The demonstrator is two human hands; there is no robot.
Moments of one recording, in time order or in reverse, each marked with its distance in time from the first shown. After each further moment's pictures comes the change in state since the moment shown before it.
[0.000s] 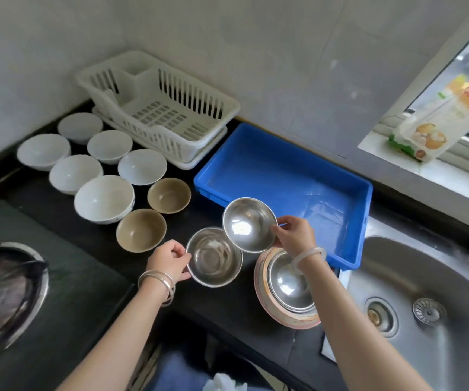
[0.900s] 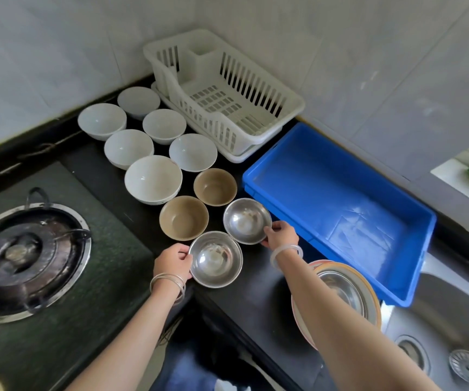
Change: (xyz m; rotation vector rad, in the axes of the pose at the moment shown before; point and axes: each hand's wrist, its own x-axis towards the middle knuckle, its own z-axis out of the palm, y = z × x) left_hand 0.030 -0.053 -0.040 0.036 0.228 -0.075; right_hand 0.039 -0.002 0.130 0.048 -0.096 0.242
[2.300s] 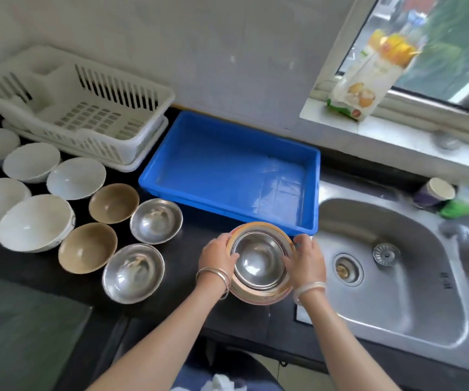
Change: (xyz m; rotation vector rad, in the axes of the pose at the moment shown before) left_hand -0.118 0.075 0.159 0.512 -0.427 0.588; right_hand -0.089 0.124 -0.181 -0.380 0.493 -0.158
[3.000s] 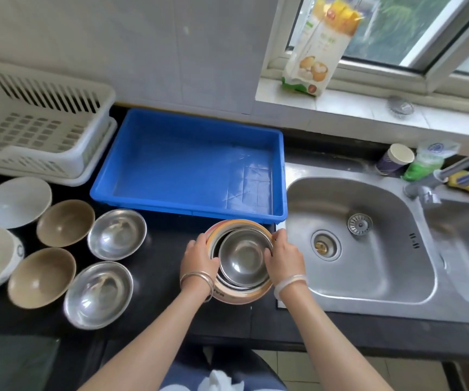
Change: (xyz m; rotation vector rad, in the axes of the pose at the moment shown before) left_hand 0.017 0.000 0.036 0.165 -0.017 -0.003; right_hand -0.004 0.007 -0.010 -0.170 -0.077 0.031
